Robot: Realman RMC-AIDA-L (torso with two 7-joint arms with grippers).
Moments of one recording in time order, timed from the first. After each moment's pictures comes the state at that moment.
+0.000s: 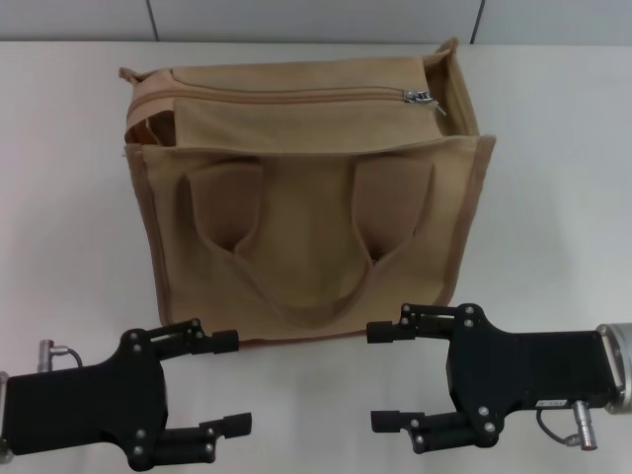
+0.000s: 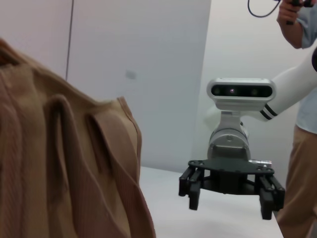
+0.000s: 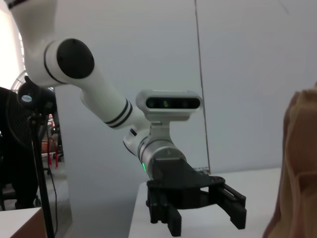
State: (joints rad) left arm -0.31 -2.05 0.57 0.42 2.11 1.91 -0.80; right arm 0.45 2.08 -1.09 -0.39 -1.72 -1.74 0.86
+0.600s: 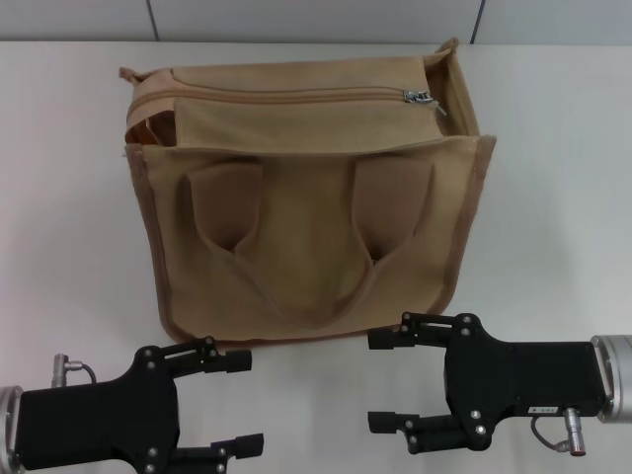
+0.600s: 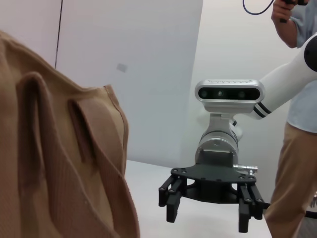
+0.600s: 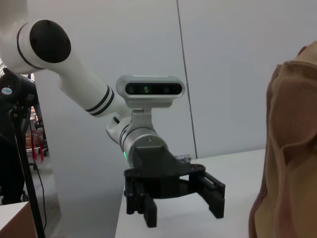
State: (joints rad) left arm -0.31 -2.07 0.59 0.42 2.13 1.90 -0.80; right arm 0.44 2.09 -1.09 -0.36 -1.72 -1.69 0.85
